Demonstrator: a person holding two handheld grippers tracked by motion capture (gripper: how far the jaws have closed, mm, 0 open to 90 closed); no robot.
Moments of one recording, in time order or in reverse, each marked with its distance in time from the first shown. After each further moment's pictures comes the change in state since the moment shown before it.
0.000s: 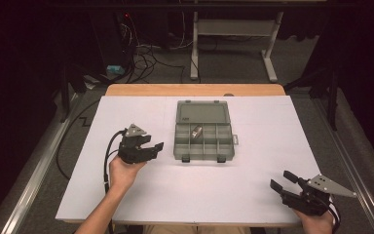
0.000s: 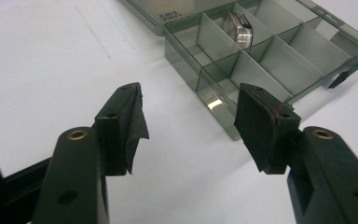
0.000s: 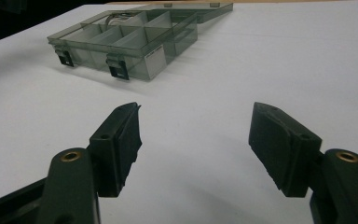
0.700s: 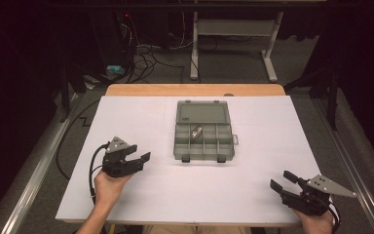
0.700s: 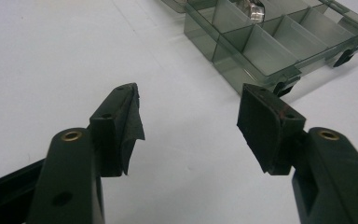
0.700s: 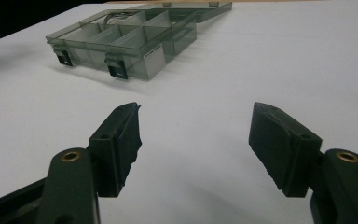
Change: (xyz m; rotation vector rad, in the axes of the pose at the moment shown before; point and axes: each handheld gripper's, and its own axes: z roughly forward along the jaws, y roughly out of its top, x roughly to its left) left arm 0.025 -0.016 -0.042 -0.055 0.017 -0.023; right arm 0.000 0.000 0.000 0.001 -0.005 0.003
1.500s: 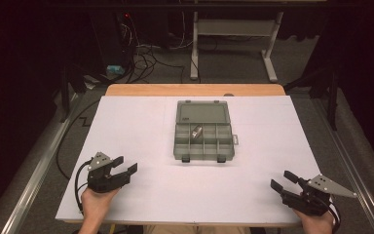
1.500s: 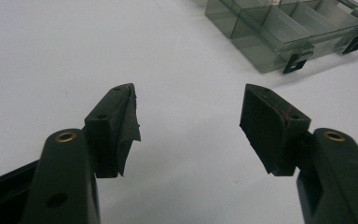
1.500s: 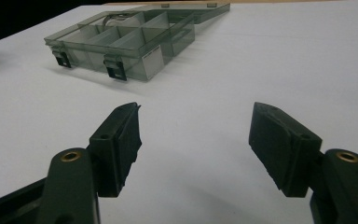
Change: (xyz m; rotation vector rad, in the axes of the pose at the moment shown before) left arm 0.030 -0.020 -0.039 -0.062 0.028 -0.068; right arm 0.000 0.000 -0.001 -0.005 -0.006 0.005
